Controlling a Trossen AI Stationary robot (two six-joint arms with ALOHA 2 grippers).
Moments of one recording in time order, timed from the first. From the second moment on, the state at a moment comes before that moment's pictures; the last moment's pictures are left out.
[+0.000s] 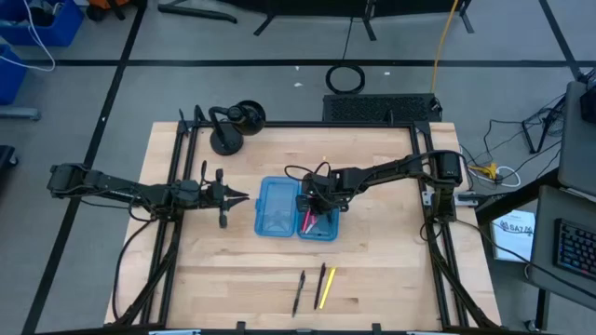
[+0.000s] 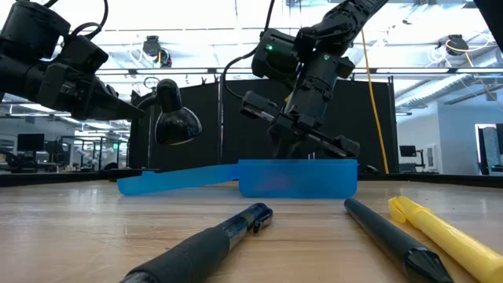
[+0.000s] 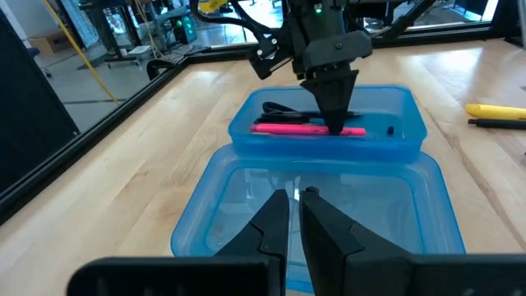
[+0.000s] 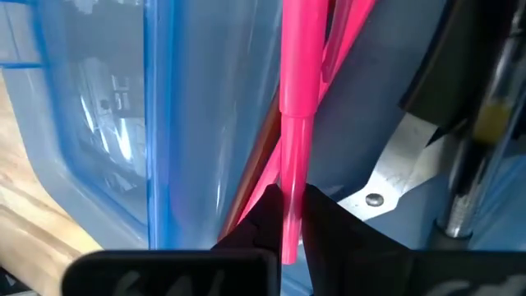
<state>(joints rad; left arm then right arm) -0.03 0.71 0.01 0.47 -0.18 0.07 -0.08 1.91 1.18 -0.40 -0.21 1.38</state>
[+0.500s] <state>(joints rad) -0.03 0.71 0.01 0.47 -0.16 0.05 -0.08 1.90 1.18 -0.35 -0.19 1.40</state>
